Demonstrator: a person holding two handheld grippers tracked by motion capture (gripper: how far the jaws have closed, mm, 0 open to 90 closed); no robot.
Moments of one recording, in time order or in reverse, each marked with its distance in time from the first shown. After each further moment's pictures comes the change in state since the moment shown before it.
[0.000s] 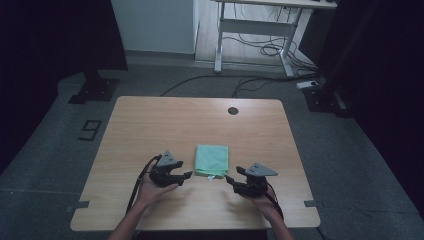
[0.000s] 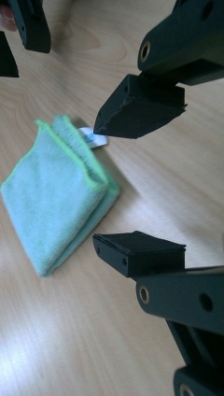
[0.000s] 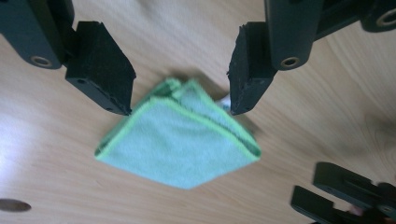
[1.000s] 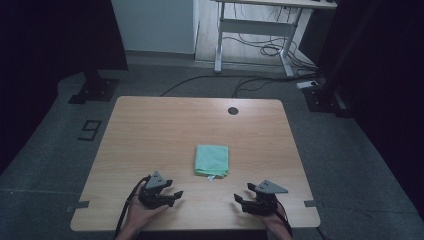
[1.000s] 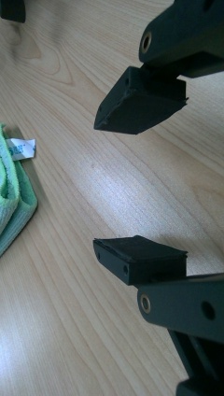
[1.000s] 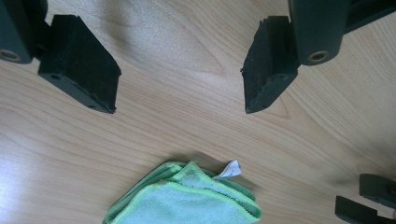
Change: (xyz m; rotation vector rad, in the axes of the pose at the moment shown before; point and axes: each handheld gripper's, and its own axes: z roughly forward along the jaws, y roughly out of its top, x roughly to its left) left arm -0.020 -0.054 -0.023 0.035 0.025 -0.055; right arm 0.006 -0.045 -0.033 0.063 -0.020 0.065
